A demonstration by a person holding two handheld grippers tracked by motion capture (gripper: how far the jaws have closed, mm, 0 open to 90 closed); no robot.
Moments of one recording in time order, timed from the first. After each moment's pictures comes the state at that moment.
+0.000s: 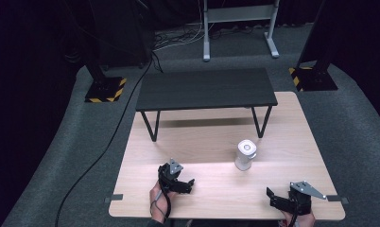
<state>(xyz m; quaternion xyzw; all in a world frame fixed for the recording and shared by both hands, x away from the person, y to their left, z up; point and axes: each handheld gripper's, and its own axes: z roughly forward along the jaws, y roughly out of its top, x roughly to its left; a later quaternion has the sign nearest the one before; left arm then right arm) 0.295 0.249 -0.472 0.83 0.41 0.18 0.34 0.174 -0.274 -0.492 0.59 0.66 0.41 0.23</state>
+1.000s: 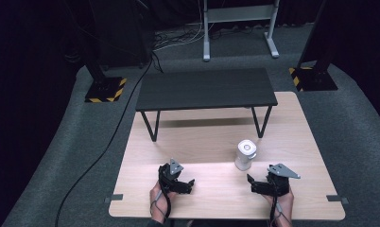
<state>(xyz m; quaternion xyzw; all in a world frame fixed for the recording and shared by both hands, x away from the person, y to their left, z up) 0.294 0.249 -0.472 0.83 0.41 0.18 0.34 0.232 -0.238 -0.485 0.50 0.71 0.44 0.23</state>
